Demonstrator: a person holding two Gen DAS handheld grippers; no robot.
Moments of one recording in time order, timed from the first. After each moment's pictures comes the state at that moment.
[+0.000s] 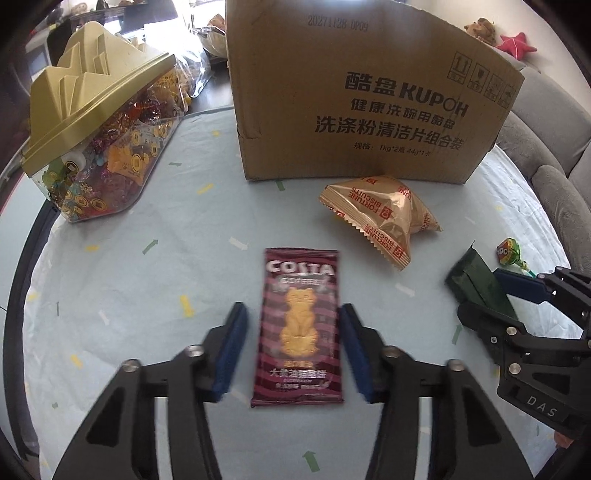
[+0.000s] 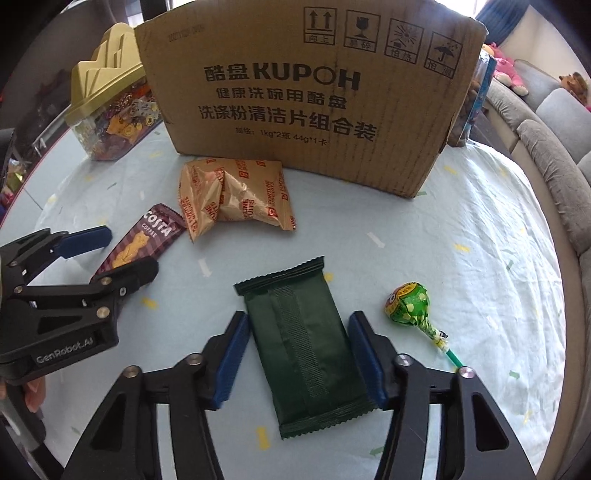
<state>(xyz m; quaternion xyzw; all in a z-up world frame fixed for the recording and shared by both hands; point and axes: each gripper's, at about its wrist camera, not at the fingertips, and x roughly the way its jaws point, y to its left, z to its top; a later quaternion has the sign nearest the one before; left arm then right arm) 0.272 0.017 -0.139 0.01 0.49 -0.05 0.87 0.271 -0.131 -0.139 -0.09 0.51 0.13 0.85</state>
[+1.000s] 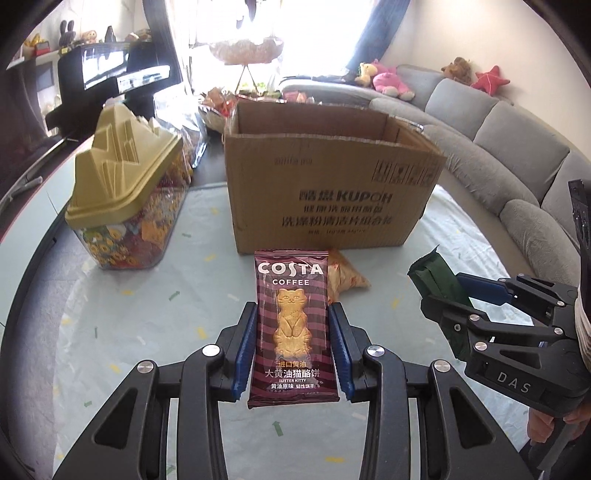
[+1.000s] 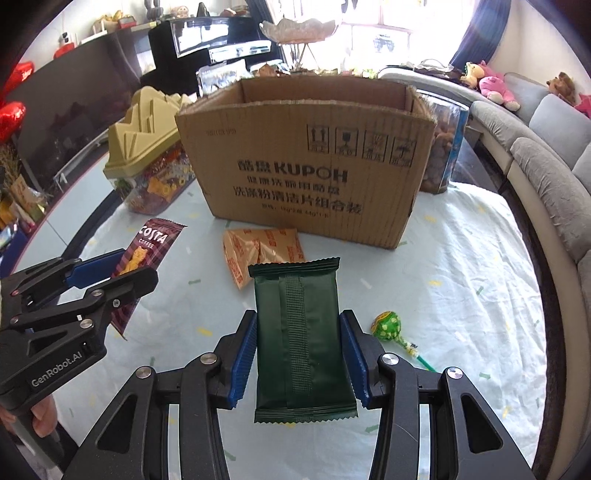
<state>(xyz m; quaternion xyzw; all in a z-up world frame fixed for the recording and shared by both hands) 0.221 0.006 -0.050 0.00 0.40 -0.08 0.91 0.244 -0.142 -0.074 -0.04 0.44 0.15 0.88</state>
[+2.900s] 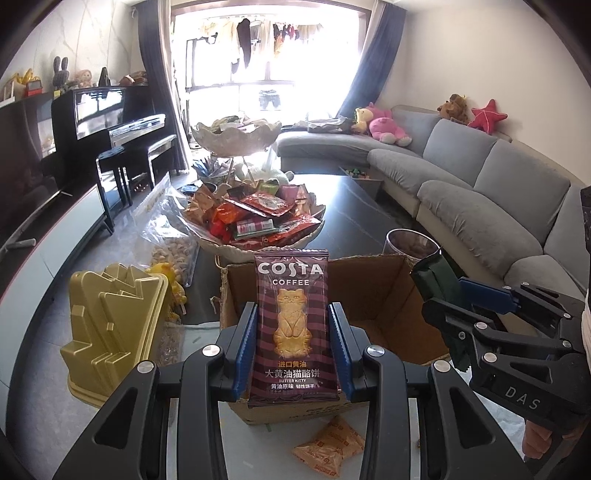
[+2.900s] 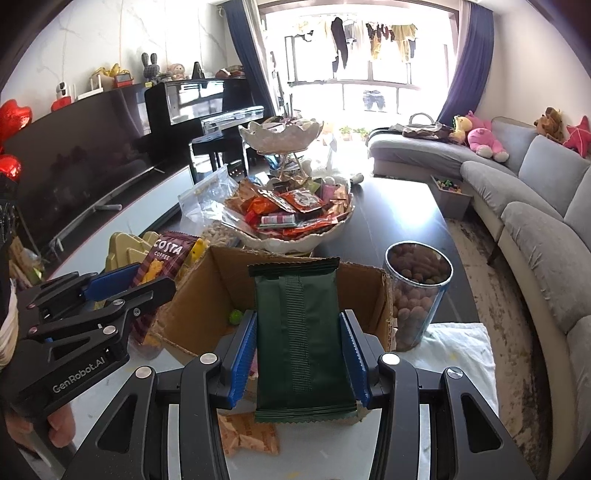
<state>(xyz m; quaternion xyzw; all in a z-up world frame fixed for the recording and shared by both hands) 0.367 -0.002 0.048 0.00 0.32 -0.08 0.94 0.361 -0.148 0.046 -0.02 0.33 0.14 0.93</state>
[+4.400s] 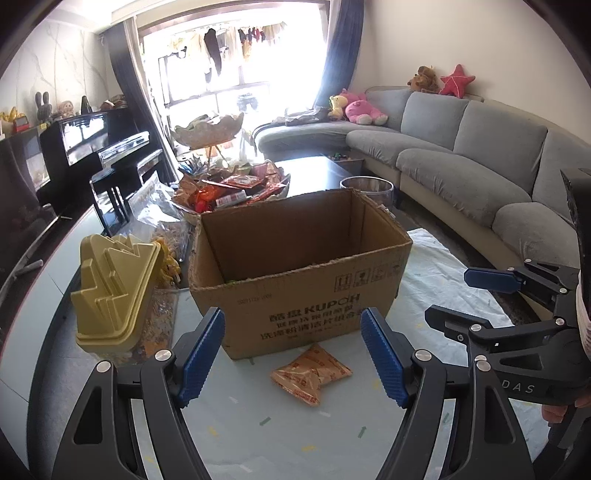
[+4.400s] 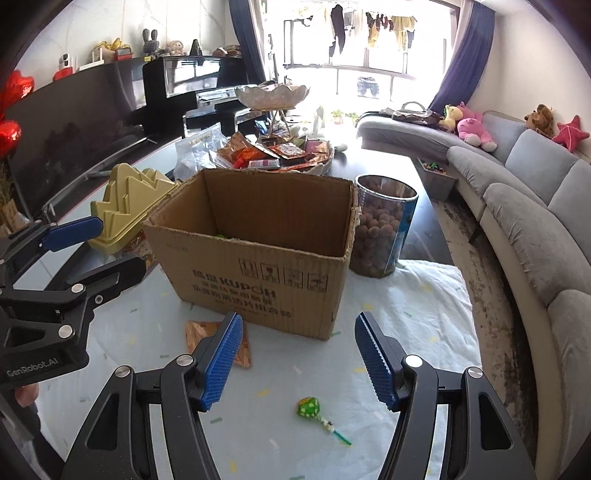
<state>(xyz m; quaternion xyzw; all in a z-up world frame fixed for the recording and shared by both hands) 0.255 -0.041 0.022 0.08 0.32 -0.10 0.94 0.276 -0.184 -0.003 -0.05 0.36 0.12 0.92</state>
